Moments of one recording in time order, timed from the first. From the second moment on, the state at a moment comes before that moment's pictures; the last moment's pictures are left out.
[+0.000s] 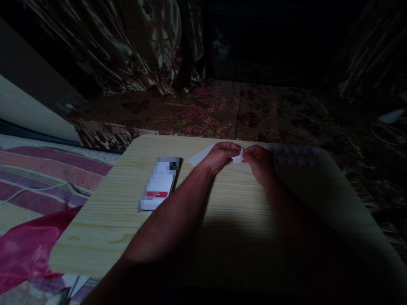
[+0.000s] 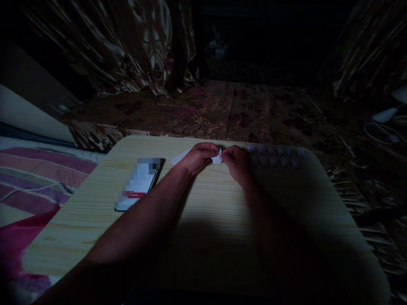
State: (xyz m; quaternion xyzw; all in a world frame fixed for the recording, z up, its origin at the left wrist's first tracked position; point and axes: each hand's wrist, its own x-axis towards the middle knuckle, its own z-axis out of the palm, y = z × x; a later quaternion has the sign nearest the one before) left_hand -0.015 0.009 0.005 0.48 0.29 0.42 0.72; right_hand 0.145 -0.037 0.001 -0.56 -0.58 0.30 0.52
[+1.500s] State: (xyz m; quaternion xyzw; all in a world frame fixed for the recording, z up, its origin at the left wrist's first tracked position) left_hand -0.006 0.002 0.000 0.55 0.34 0.46 0.61; right_hand 0.145 -0.038 0.004 -0.59 -0.58 0.26 0.50
